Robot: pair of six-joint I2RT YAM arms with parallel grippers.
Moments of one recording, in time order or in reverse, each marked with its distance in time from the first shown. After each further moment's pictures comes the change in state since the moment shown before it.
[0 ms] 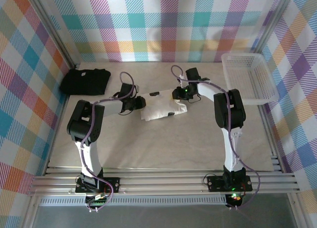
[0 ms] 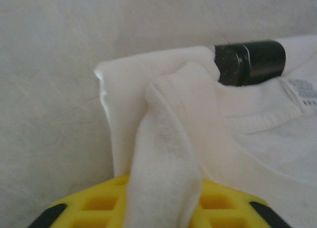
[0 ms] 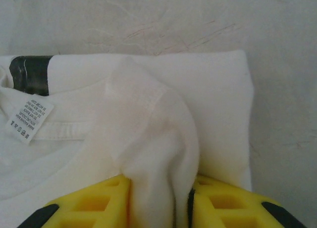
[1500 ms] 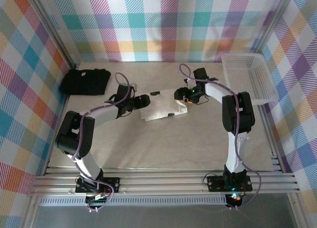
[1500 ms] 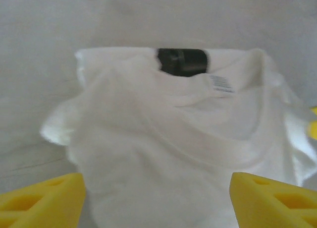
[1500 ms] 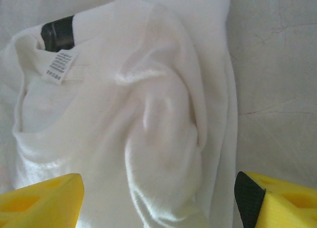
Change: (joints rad) left arm -0.032 -0.211 -0.118 -0.006 -0.001 -0.097; right arm -0.044 -0.152 -0.132 -0.078 -0.093 0.046
